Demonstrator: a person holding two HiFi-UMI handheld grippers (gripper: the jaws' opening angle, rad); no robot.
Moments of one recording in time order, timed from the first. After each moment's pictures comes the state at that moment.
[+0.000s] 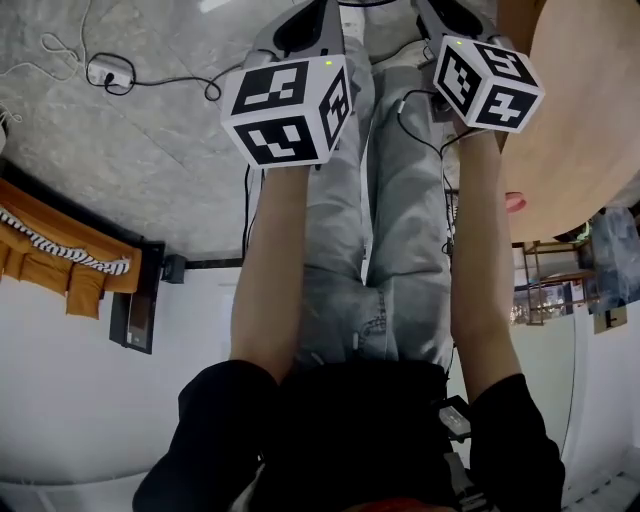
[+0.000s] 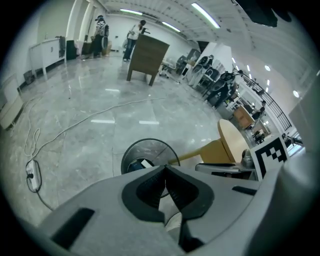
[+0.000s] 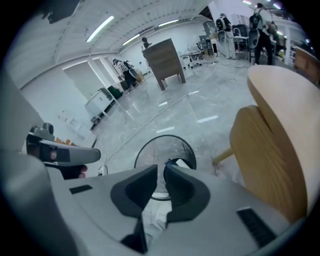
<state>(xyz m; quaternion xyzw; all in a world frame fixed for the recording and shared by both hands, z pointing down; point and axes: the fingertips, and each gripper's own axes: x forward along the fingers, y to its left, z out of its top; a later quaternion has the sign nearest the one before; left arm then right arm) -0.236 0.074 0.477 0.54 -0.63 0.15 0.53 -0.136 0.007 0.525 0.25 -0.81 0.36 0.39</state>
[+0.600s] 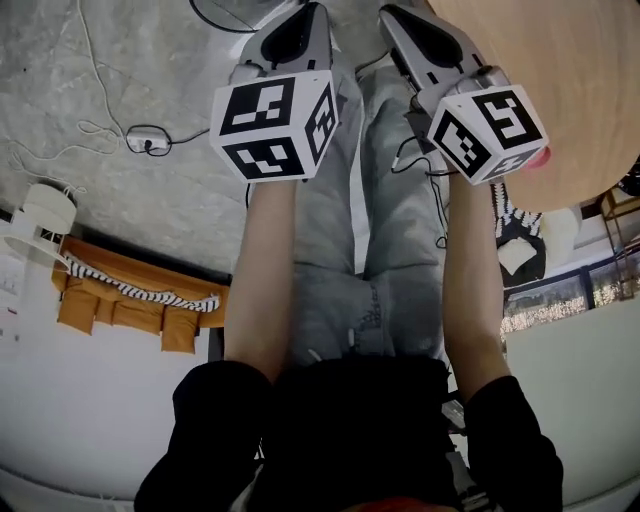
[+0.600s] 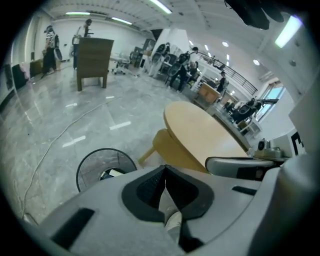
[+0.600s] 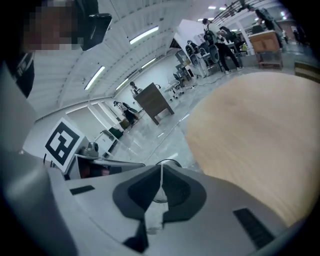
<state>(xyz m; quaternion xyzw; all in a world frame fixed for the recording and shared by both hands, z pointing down) -0.097 0.017 0.439 0.69 -0.51 0.24 0.45 -0.025 0.010 0.420 0.33 -0.83 0.42 0.18</state>
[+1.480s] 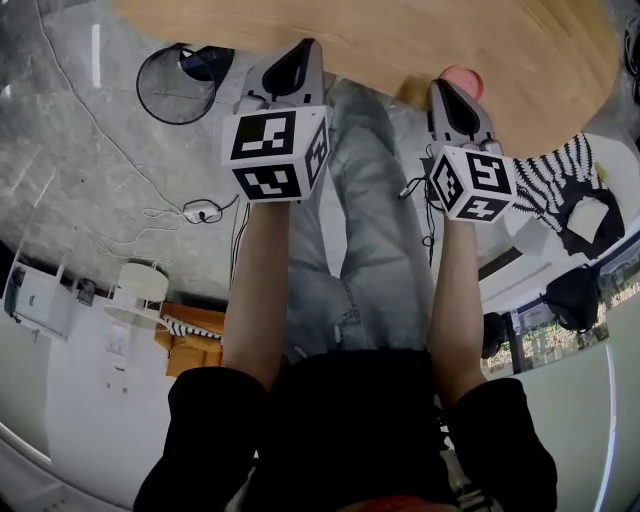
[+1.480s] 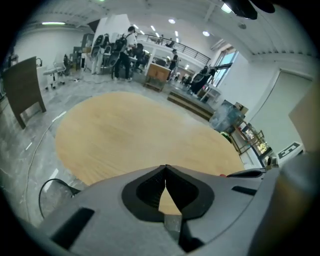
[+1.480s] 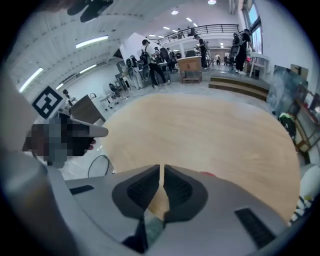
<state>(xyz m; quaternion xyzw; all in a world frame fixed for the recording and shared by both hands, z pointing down) 0.173 0.043 0.383 0.82 -0.31 0.34 0.35 0.312 0.167 0.401 0.64 -0.59 0.44 0.23</state>
